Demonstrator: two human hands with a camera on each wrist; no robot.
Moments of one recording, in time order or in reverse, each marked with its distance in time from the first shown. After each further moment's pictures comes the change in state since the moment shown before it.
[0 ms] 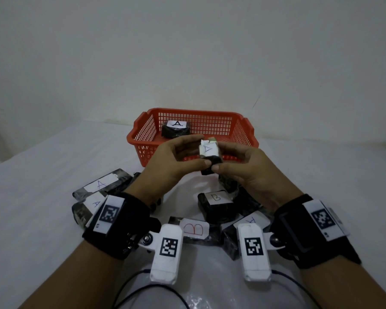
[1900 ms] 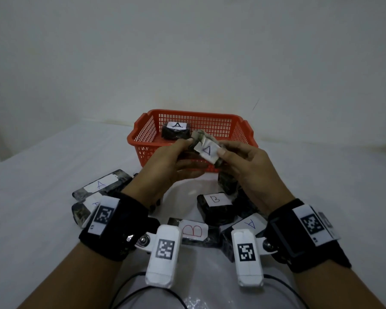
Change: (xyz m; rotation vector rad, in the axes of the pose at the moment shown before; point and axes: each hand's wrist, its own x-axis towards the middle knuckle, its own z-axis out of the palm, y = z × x) left_hand 0.005 0.007 0.002 -0.275 0.061 -0.244; right_hand 0.001 0.001 0.011 0.095 0.172 -0.055
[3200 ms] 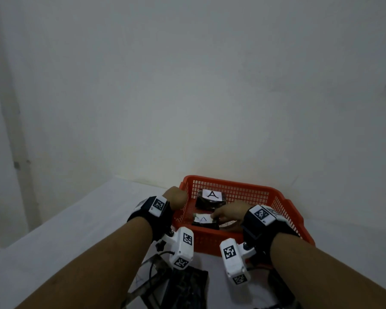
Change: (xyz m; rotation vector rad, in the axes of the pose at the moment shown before) left_hand 0.174 0.027 -0.149 0.687 0.322 -0.279; right_hand 0.195 0.026 0.096 -0.653 -0.118 0.646
